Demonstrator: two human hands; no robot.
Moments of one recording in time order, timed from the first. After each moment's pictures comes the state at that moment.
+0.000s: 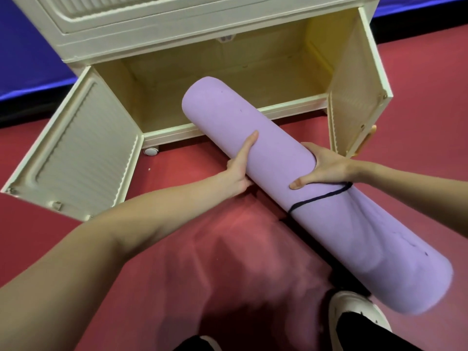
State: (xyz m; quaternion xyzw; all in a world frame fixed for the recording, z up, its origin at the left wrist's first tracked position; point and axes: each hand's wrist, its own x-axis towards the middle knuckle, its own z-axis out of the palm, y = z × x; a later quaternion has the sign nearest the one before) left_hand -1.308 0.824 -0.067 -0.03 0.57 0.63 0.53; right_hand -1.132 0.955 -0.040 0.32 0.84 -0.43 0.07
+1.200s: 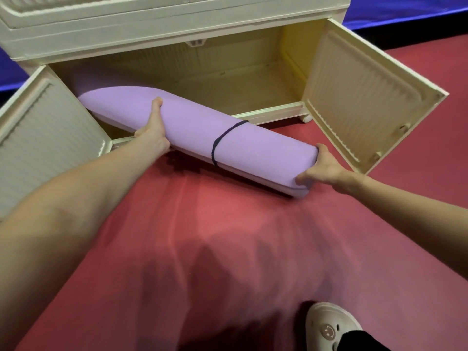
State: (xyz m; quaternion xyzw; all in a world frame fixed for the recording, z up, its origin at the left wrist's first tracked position) left_hand -1.453 0.838 -0.039 -0.15 0.67 0.69 0.23; right_hand -1.105 0.992 -0.069 0.51 0.75 -0.42 -0.05
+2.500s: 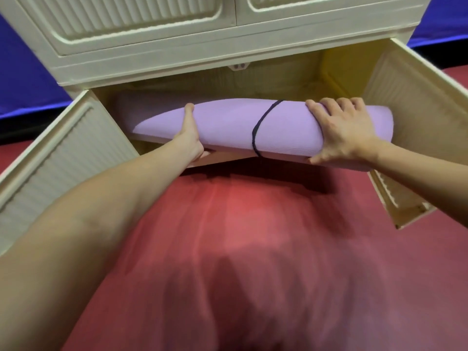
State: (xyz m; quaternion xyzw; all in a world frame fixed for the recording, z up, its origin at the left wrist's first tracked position) left_hand -1.467 0.873 -0.005 -0.13 0.66 0.67 0.32; right_hand -1.222 1.055 -0.011 0.24 0.95 0.16 -0.10
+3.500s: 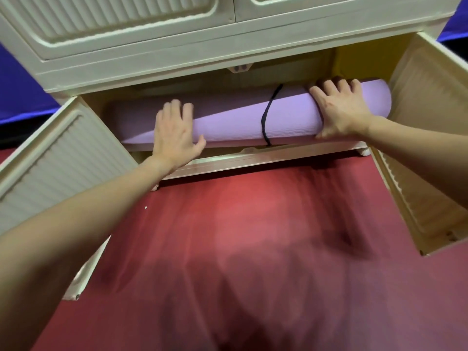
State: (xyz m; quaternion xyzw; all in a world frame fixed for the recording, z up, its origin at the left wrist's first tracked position) left_hand -1.511 0.850 -0.025 0.45 0.86 0.04 -0.25; right_hand -1.286 1.119 -0.019 0.24 0.96 0.14 -0.09
